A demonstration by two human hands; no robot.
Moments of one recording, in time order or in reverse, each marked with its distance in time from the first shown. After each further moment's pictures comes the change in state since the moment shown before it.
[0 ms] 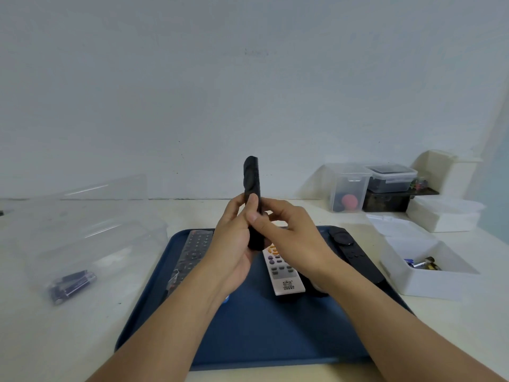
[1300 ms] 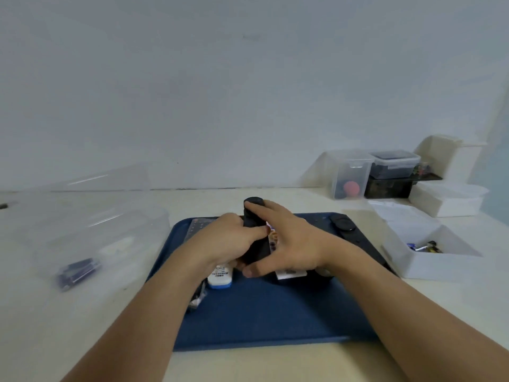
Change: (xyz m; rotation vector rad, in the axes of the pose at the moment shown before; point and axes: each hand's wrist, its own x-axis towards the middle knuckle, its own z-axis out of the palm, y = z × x) left_hand -0.011 0.023 -0.016 1.027 -0.072 -0.264; right_hand 0.000 0.012 -0.011 -0.593 -0.430 0.101
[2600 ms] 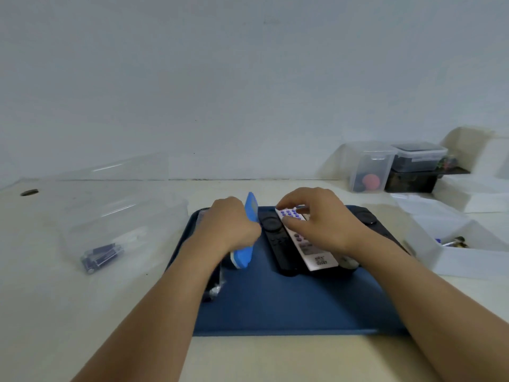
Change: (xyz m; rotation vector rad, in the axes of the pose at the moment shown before) left_hand 0.012 -0.017 -0.021 0.610 0.301 -0.009; right_hand 0.007 0.012 -0.004 -0.009 0.314 -0.046
